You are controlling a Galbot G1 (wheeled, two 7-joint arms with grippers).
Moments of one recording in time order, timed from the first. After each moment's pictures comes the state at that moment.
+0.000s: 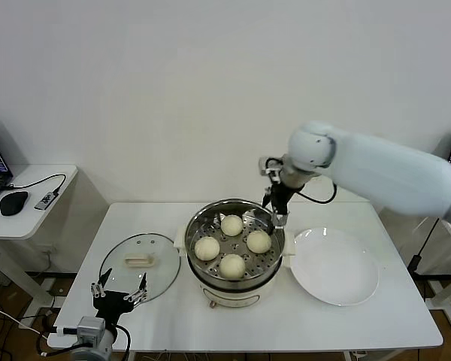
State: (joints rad) left arm 1.61 -1.42 -0.66 -2.16 0.04 0.36 0.07; right arm 0.52 0.87 -1.07 1.45 0.40 -0.59 -1.08
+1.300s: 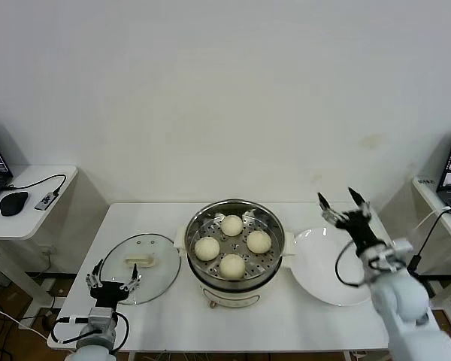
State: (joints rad) left arm 1.47 -1.42 -0.66 -1.94 0.27 0.19 -0.02; right arm -1.24 1.11 0.64 1.87 0.57 -0.03 -0.09
